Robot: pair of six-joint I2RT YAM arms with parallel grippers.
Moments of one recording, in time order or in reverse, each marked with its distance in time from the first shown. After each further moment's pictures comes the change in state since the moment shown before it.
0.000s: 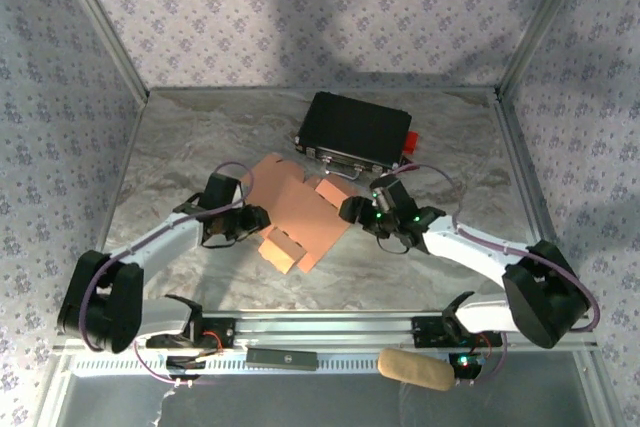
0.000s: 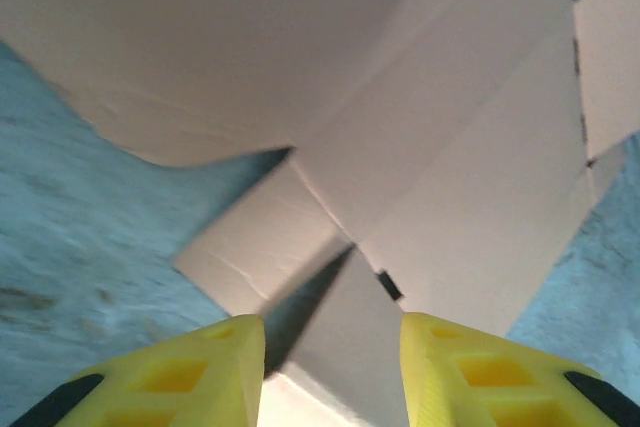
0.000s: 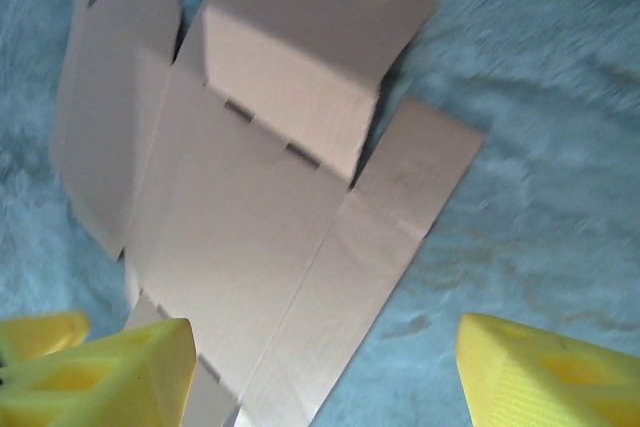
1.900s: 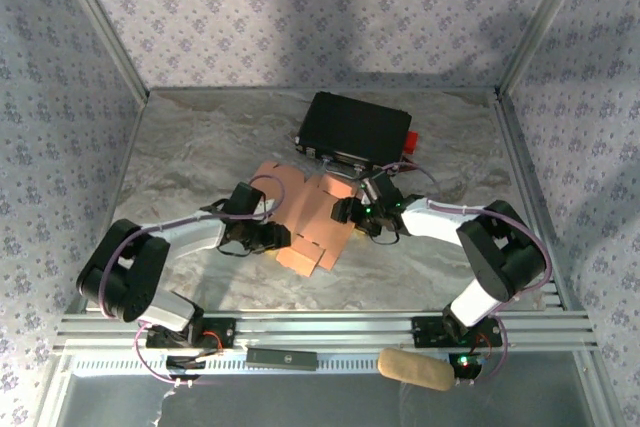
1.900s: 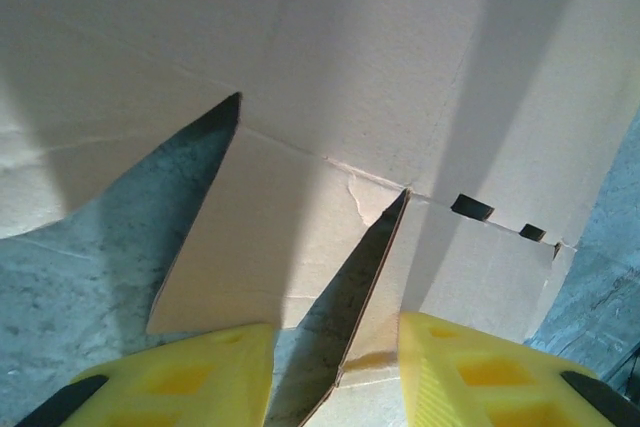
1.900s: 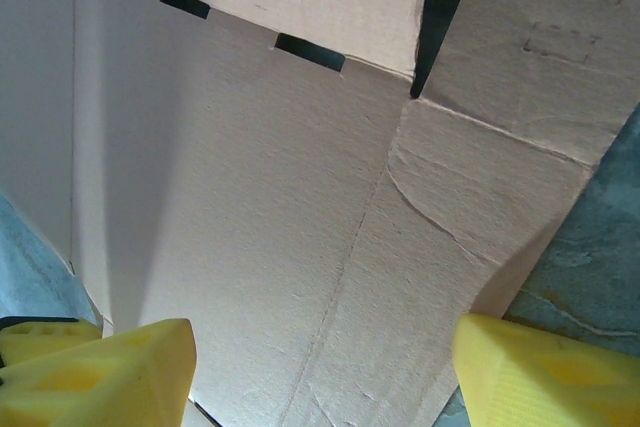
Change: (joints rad) left arm -0.163 0.171 -0.025 0.122 0.135 0.093; right arm -0.087 0.295 0.089 0.068 -0.161 -0.087
